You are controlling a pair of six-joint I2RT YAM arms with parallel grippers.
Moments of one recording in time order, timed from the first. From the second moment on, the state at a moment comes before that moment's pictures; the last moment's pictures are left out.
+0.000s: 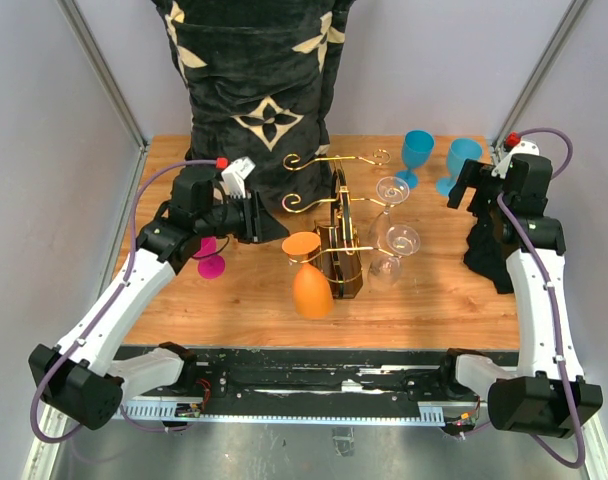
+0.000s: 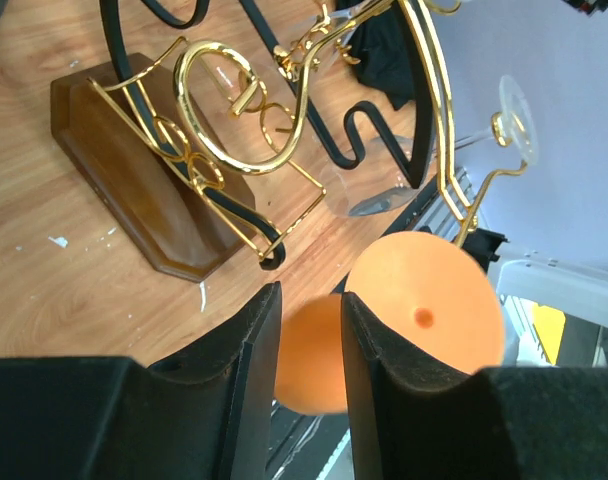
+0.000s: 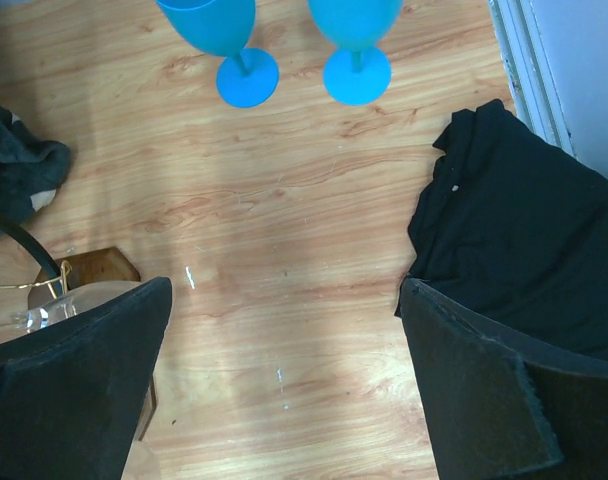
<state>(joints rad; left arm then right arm) -0.41 1.11 1.10 -0.45 0.60 -0.50 -0.10 1.10 1.22 -0.63 -0.01 0.15</state>
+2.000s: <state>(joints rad) -0.43 1.01 0.94 -0.19 0.71 -0.78 -0.09 1.09 1.22 -0.65 -0.04 0.12</state>
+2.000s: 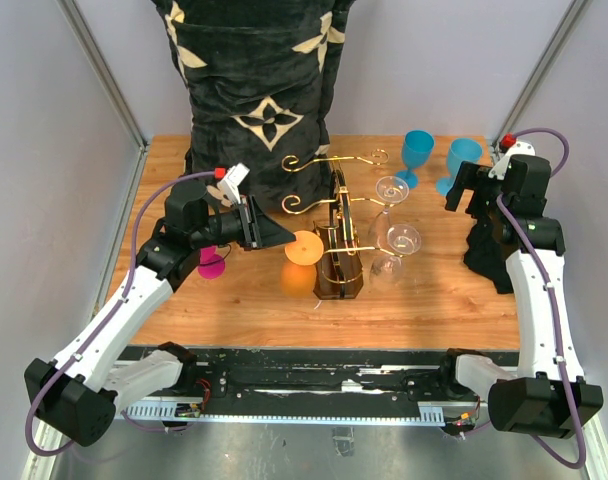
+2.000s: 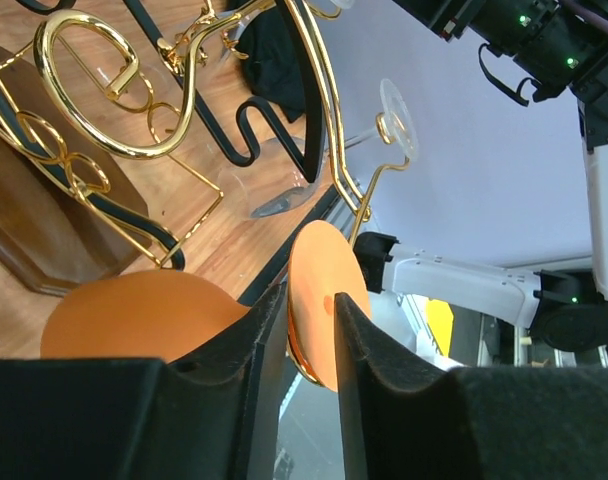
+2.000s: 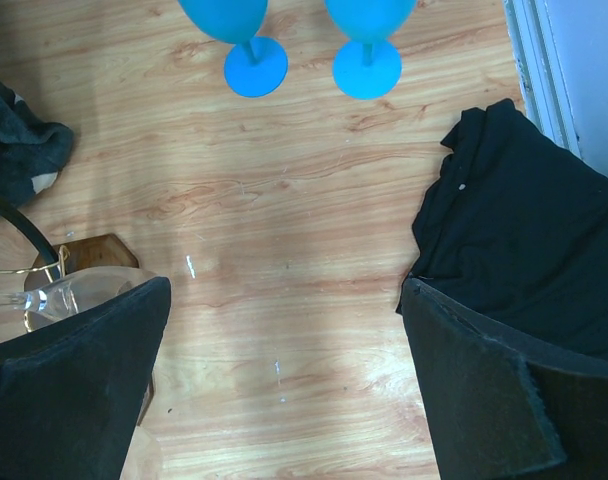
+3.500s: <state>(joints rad) -0.40 0.93 0.91 -0.24 0.80 -0.84 -0.09 1.09 1.20 -0.65 -0.04 0.12</state>
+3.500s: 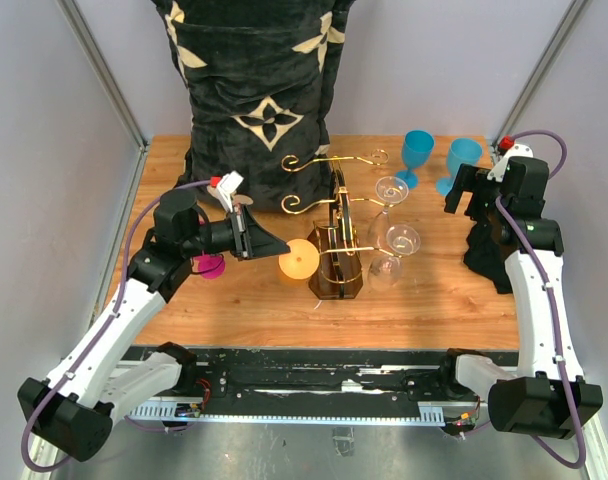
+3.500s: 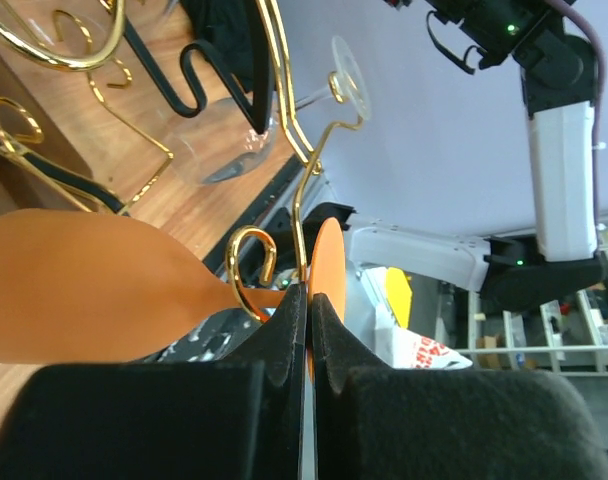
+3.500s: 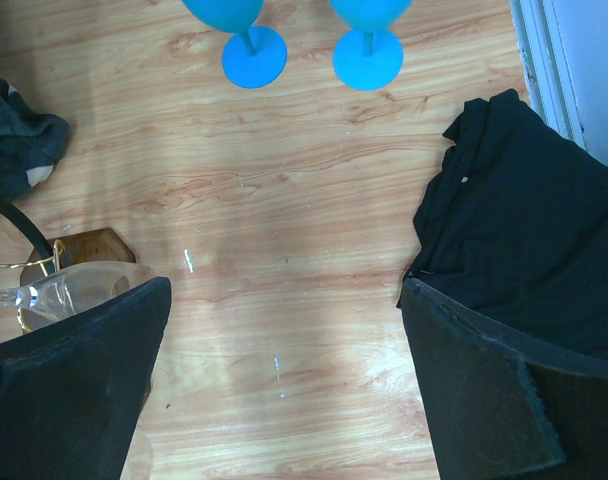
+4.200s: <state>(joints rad) -0.47 1.12 1.01 0.05 0.76 -0.98 -0.09 1.09 1.20 -0.65 -0.04 0.12</state>
